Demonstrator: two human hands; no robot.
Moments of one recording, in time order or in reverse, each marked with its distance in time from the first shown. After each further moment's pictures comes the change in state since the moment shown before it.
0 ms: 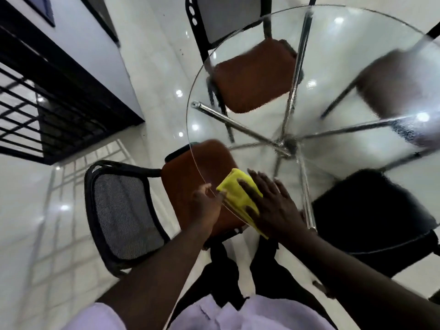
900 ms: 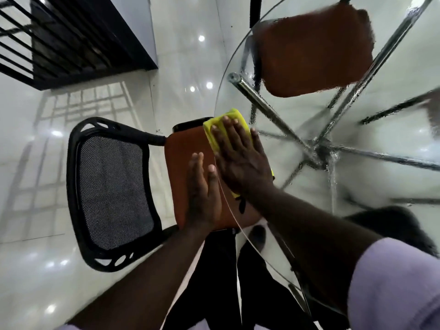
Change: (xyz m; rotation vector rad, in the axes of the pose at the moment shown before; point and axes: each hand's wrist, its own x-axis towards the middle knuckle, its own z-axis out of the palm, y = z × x) left_hand 0.079 -0.011 -0.007 -0.153 0.244 0.212; right_hand 0.222 -0.060 0.063 0.005 -0.007 -0.137
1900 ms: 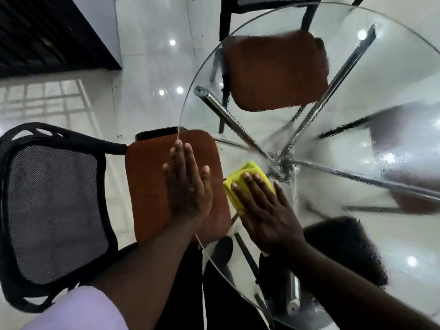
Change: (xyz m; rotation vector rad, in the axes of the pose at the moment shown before) left_hand 0.036 0.007 0.074 0.568 0.118 0.307; right_hand -0.121 0.105 -0.048 -0.113 -0.043 -0.109
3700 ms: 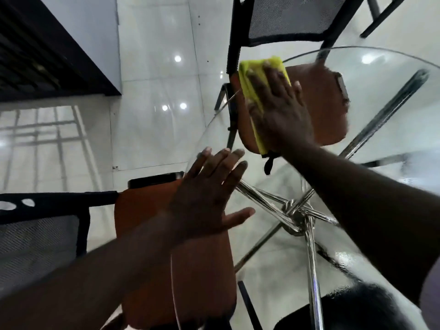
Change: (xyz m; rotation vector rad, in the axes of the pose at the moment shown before) left_hand 0.199 0.016 -0.001 0.159 -0.301 0.737; right_hand 0.372 0.134 -0.015 0.018 0.022 0.217
